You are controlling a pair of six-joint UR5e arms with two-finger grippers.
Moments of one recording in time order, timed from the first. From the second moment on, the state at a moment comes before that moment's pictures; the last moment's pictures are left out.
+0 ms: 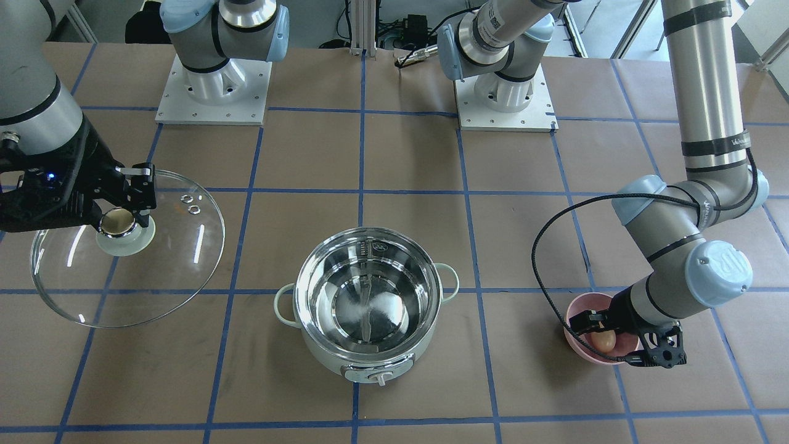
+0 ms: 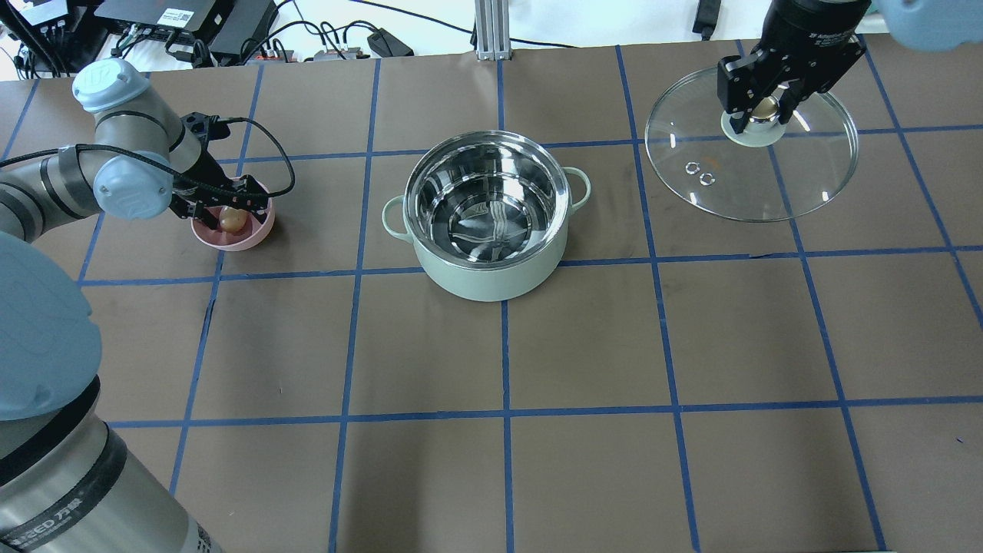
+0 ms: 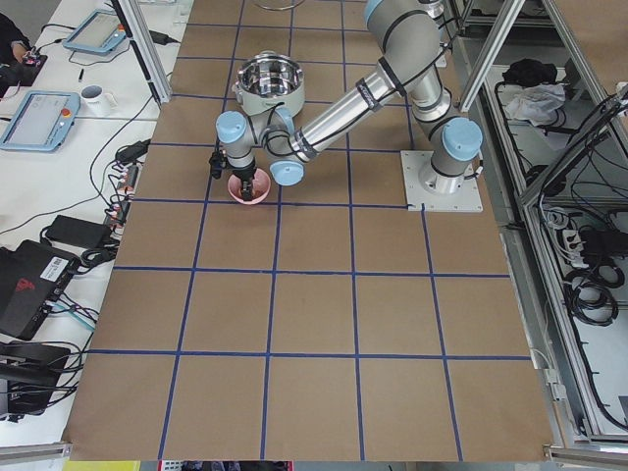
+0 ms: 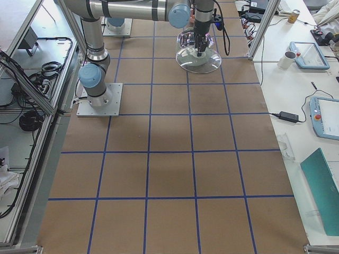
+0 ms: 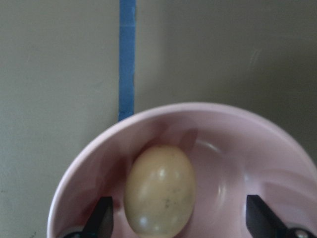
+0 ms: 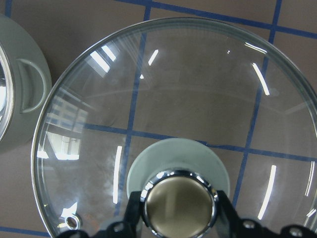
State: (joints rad) left arm -1.24 -2.14 -1.63 -0.98 1.54 0.27; right arm 1.48 -1.41 1.43 -1.61 -1.62 -0.26
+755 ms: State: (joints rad) left arm -1.24 -2.14 -1.63 -0.98 1.54 0.27; right arm 1.48 -1.41 1.43 -1.61 -1.61 -0.26
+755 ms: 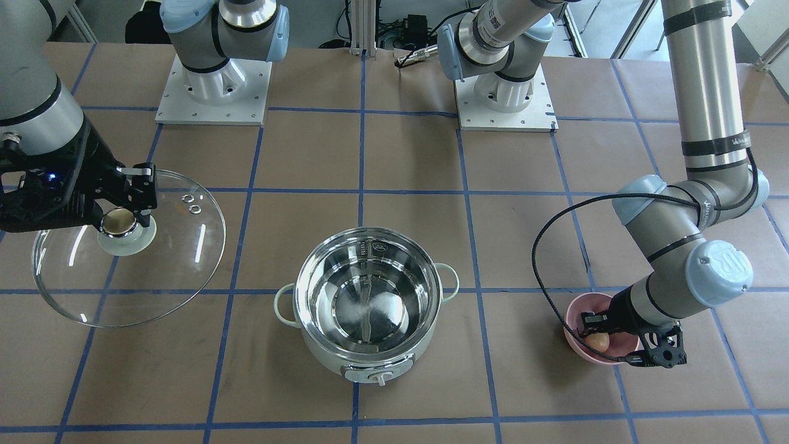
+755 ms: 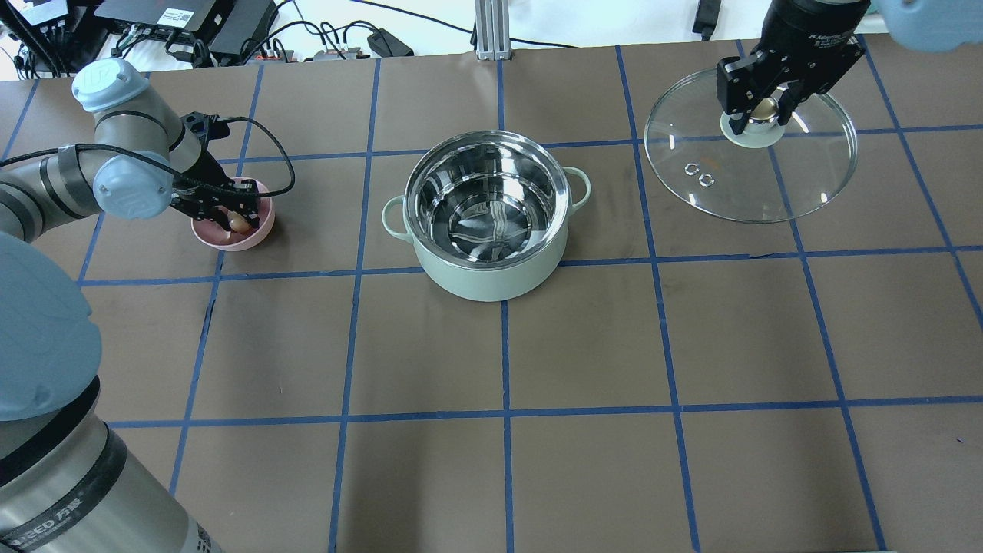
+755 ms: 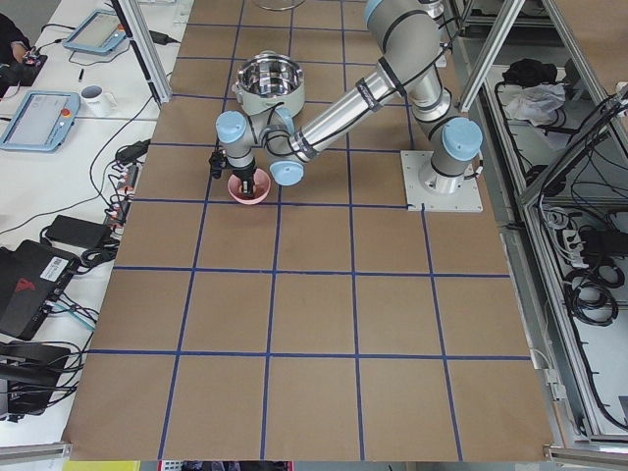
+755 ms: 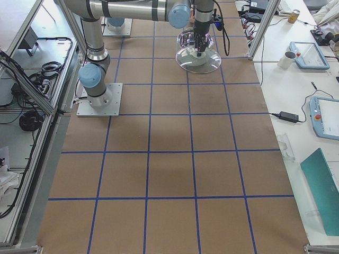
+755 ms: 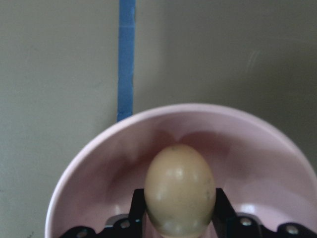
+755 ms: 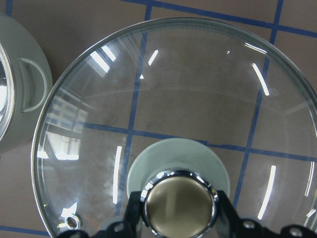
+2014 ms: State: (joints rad) left arm -1.34 -1.99 -1.63 -1.00 1.54 0.09; right arm 1.48 -1.41 1.43 -1.60 -1.61 -0.26
